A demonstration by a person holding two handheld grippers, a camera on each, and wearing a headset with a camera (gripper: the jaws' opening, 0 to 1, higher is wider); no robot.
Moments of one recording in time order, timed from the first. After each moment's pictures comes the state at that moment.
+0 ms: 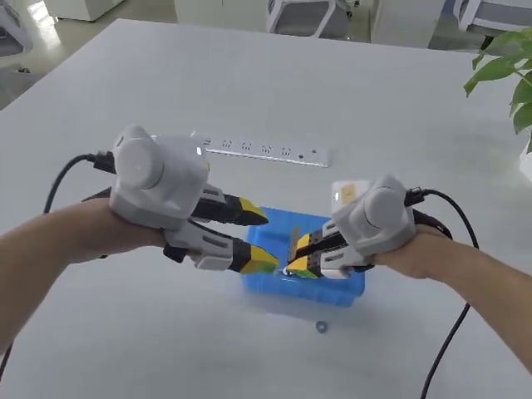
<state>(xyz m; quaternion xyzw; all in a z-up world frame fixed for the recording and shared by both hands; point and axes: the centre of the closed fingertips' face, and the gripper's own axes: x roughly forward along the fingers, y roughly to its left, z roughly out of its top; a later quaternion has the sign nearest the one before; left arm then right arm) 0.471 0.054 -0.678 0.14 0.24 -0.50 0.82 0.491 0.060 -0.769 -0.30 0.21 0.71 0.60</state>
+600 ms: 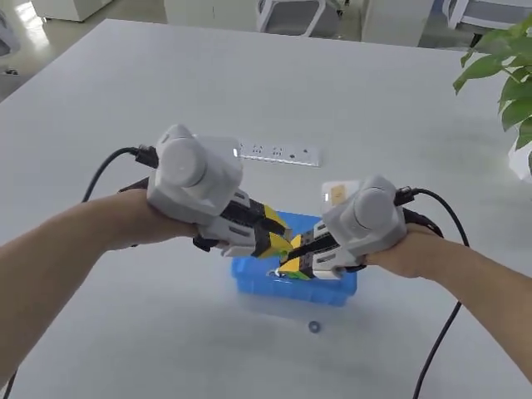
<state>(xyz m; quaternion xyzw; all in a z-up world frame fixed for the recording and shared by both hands) 0.487 0.029 -0.692 0.17 0.24 -0.52 0.80 0.490 0.058 -0.769 -0.30 0.21 0.72 0.59</state>
